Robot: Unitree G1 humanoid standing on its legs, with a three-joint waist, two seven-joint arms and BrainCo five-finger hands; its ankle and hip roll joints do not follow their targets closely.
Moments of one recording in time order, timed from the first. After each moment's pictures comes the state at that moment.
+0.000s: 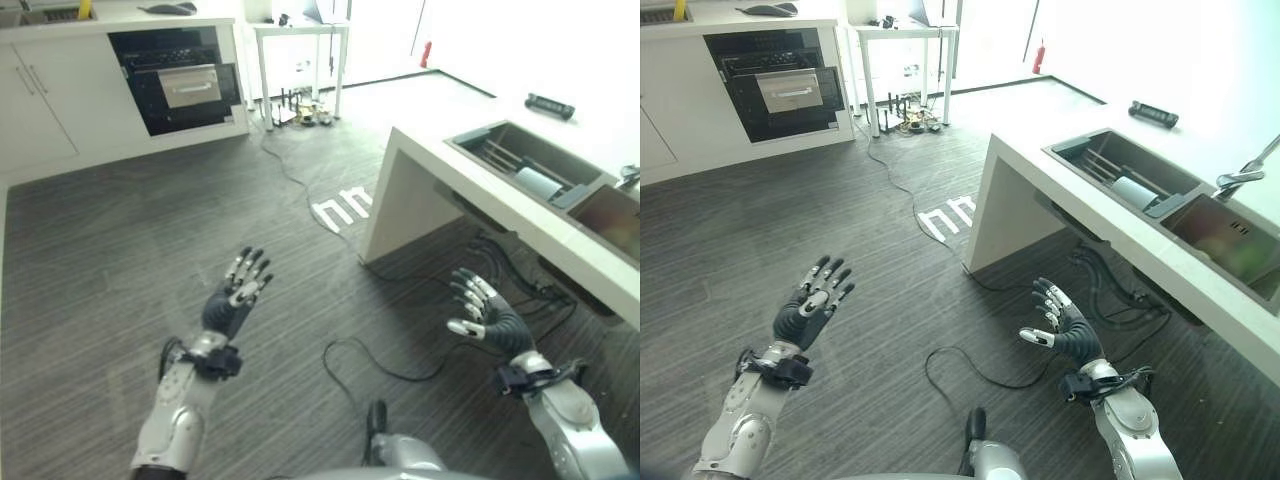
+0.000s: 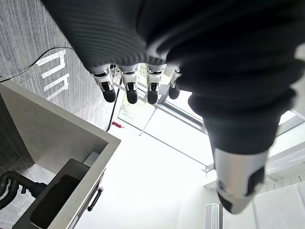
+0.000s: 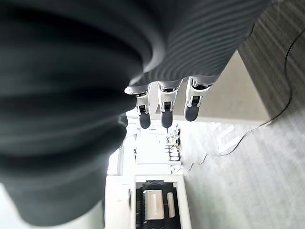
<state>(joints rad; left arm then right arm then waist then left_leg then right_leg) 0.11 0.36 -0.05 -0.03 -0.80 -0.09 -0.28 0.24 -0.45 0.02 -0.18 0.38 -0.08 0.19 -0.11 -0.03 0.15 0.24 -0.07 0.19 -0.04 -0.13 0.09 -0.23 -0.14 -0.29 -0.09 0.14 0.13</state>
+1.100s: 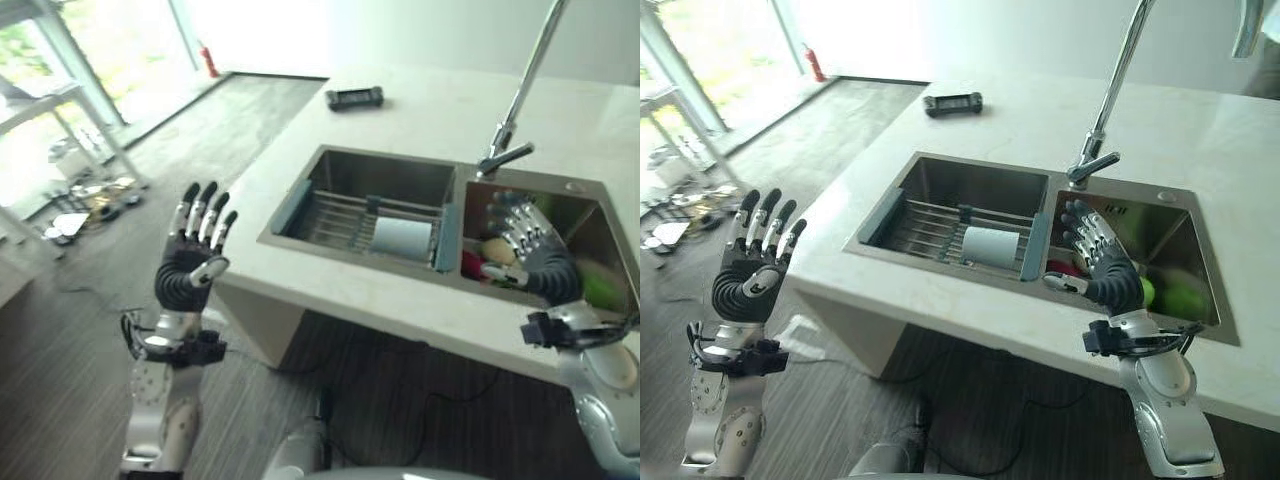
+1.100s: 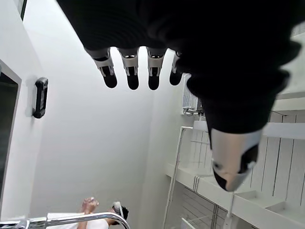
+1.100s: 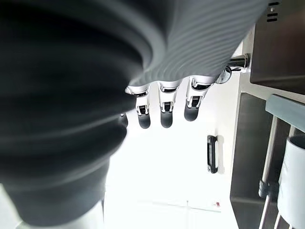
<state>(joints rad) 0.12 0.36 0.07 -0.30 -0.69 -0.35 -0.22 0.18 -0.53 -0.12 -0.38 0.43 -0.14 0.12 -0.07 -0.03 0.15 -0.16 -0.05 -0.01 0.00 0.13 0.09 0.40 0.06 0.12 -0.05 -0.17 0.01</state>
